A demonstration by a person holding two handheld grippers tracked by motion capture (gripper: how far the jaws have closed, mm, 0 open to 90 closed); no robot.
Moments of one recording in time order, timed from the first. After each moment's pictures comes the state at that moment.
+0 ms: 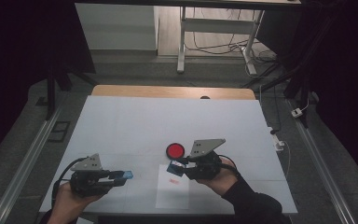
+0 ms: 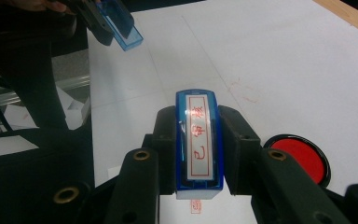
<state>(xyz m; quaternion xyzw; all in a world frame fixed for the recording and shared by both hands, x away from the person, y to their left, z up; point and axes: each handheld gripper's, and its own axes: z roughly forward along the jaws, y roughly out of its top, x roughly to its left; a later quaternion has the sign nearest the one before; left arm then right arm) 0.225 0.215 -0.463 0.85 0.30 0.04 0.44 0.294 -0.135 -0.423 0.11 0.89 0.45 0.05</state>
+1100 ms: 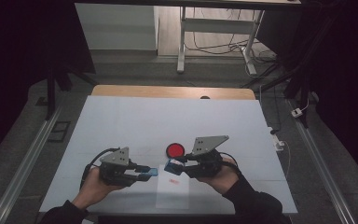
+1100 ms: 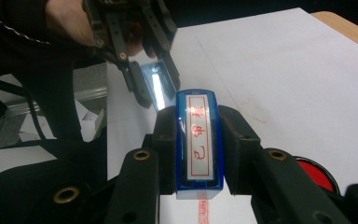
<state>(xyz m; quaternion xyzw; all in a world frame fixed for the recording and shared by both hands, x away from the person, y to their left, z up) 0.267 0.160 -0.468 0.87 0.16 0.01 0.47 0.295 -0.136 -0.413 0.09 0.87 0.48 0.02</state>
